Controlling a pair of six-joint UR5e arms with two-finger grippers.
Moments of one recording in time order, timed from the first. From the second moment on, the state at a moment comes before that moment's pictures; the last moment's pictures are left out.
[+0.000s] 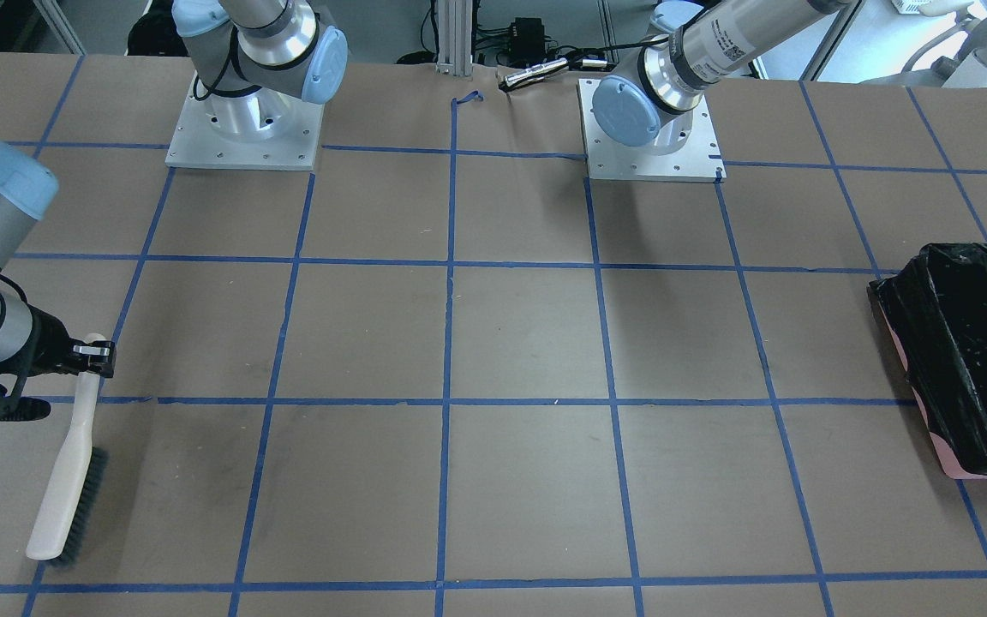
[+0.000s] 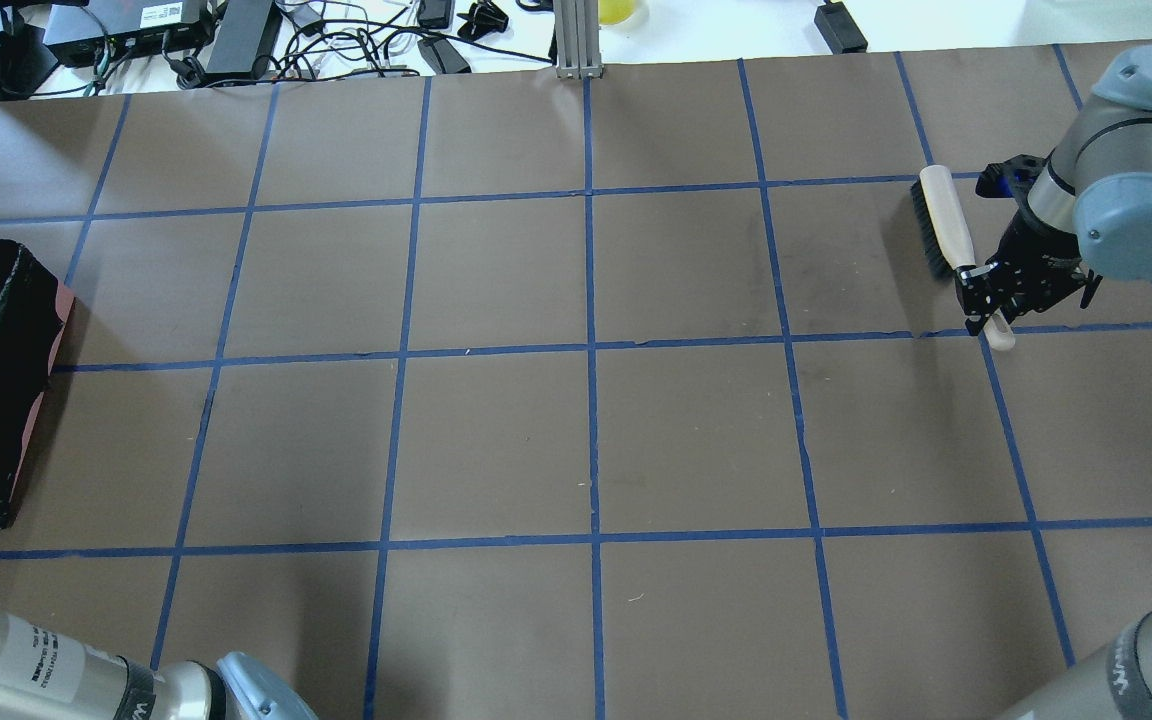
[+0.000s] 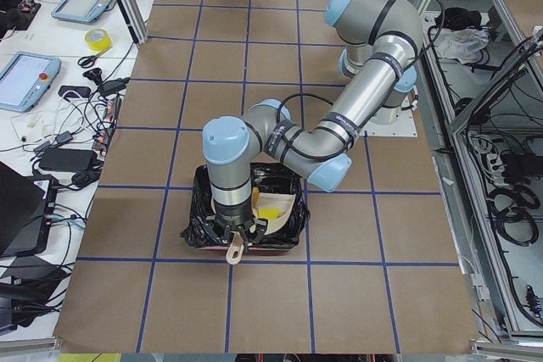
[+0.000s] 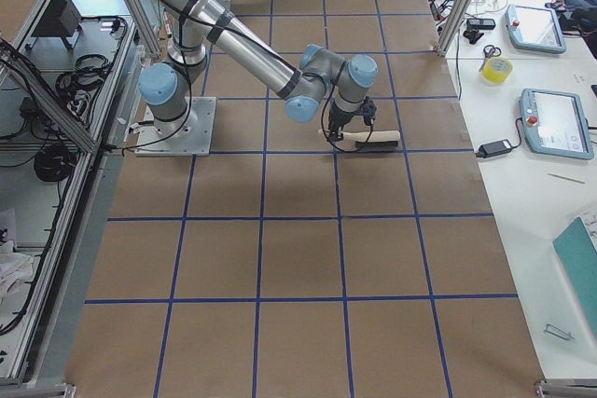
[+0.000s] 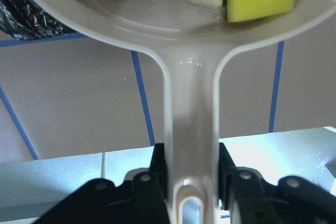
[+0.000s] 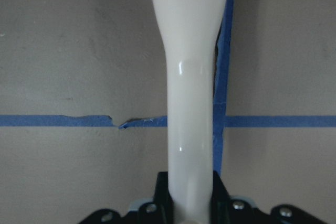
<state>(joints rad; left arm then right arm) -0.63 -2.11 -1.10 -1.18 1.84 2.67 1.18 -1.20 1.80 -2.00 -1.62 -0.39</state>
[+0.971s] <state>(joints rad) -0.70 -2.08 -1.22 -0.93 1.99 2.67 1.20 -1.31 1.65 -1.81 -1.61 -0.35</state>
